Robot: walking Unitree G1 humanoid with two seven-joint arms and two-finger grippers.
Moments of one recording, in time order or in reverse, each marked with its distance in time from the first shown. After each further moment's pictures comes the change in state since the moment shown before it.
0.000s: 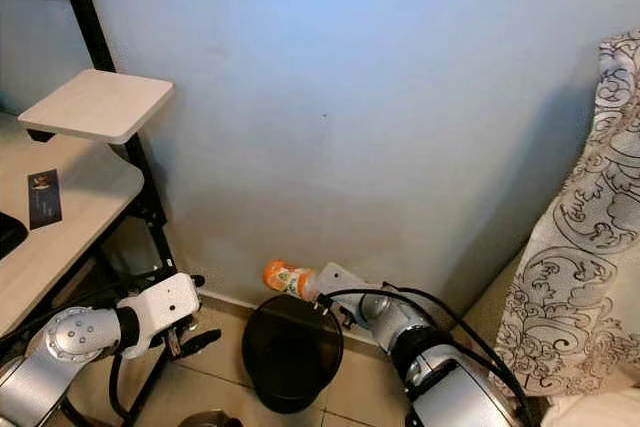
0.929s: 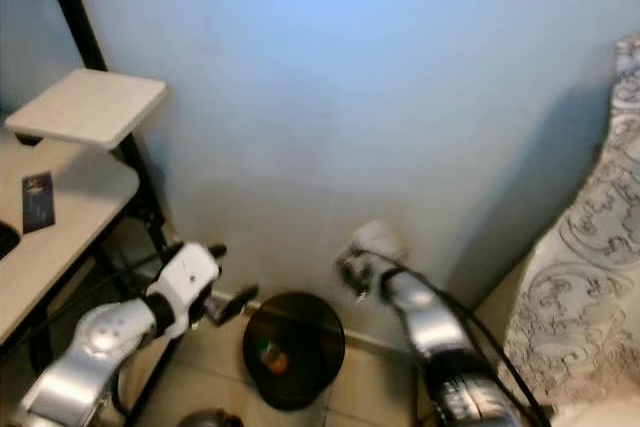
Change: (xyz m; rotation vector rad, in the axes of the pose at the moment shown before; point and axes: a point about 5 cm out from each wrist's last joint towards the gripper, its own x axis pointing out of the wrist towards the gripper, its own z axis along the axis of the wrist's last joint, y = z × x) left arm 0.021 -0.005 0.037 -0.269 -0.254 0.243; right arm -0.043 -0.043 -0.006 0.584 -0.430 -0.231
